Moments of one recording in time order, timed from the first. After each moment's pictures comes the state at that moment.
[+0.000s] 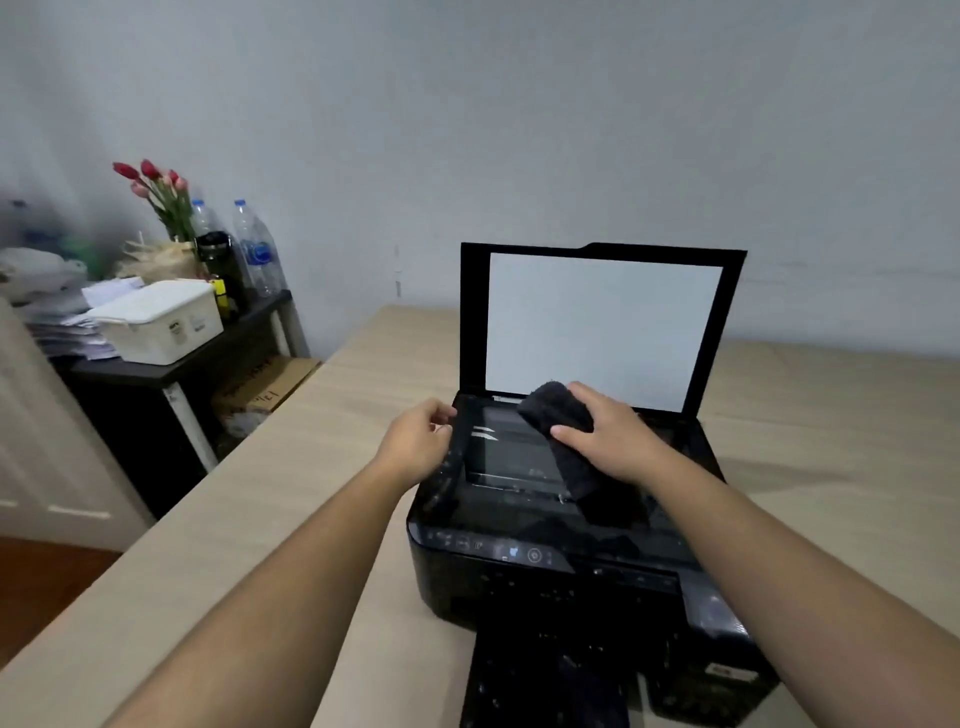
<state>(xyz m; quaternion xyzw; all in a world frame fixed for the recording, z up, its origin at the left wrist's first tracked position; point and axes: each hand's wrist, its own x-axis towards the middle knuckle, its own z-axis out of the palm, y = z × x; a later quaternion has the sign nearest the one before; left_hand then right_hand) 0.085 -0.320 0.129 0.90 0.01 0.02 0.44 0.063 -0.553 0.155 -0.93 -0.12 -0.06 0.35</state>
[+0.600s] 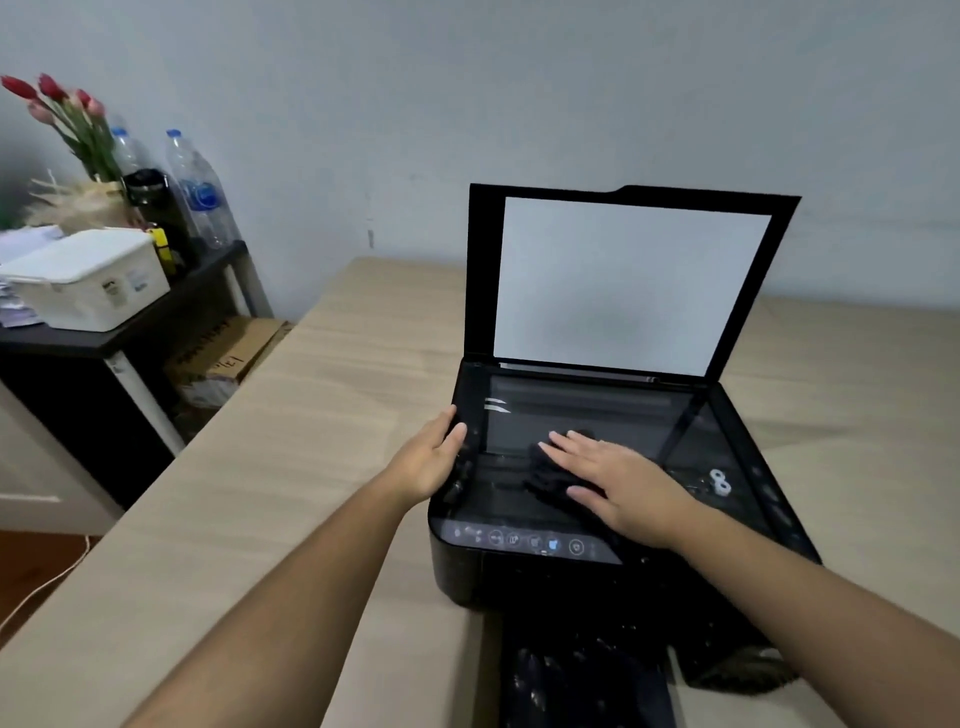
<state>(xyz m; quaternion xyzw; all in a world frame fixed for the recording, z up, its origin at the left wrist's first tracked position) 0.114 -0.292 0.054 0.87 -0.06 -0.12 0.48 0.062 -0.548 0.061 -0.96 -0.25 0.01 0.09</state>
